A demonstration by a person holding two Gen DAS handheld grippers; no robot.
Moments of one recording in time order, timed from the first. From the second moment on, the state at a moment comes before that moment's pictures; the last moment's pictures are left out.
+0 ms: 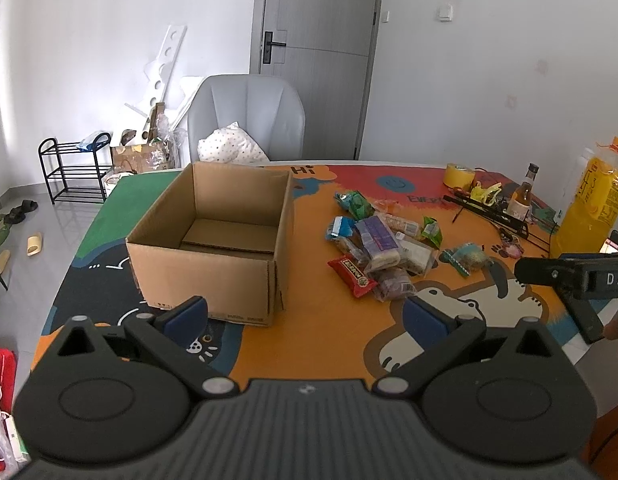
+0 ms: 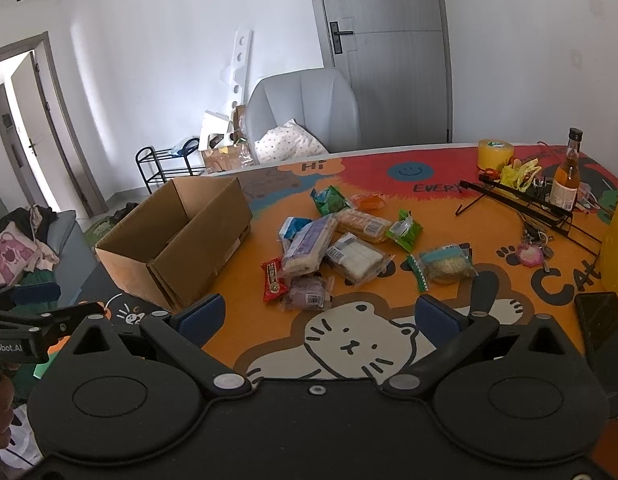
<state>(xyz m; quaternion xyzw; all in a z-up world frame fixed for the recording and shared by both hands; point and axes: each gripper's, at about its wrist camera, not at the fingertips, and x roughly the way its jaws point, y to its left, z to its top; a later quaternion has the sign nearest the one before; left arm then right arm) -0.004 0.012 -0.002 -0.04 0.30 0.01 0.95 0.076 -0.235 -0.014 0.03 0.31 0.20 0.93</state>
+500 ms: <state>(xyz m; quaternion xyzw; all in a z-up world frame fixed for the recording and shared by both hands) 0.000 0.013 -0.002 -0.04 0.30 0.01 0.95 0.085 -0.237 -0.021 0.02 0.32 0.20 0.93</state>
